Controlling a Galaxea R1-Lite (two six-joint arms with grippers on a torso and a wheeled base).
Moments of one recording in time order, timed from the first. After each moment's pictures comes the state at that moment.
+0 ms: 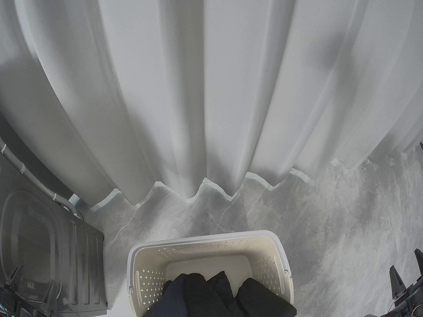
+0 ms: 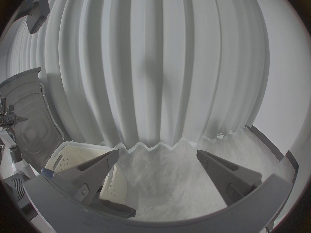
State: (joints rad) left arm 0.00 0.02 -0.02 0.00 0.00 -0.03; right arm -0.01 0.02 -0.02 0.00 0.03 -0.02
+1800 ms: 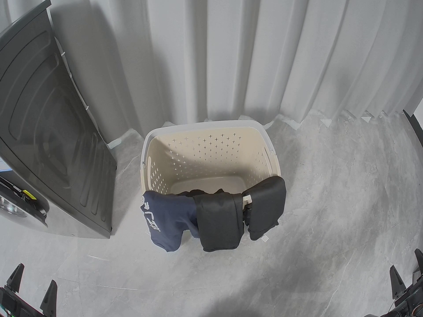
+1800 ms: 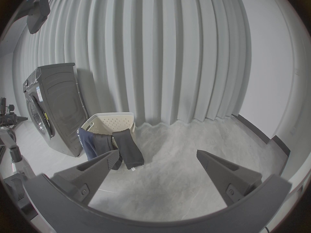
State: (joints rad) left arm -0.01 0.02 -0.02 0.00 0.00 -0.03; right arm -0.01 0.02 -0.02 0.00 0.03 -0.02
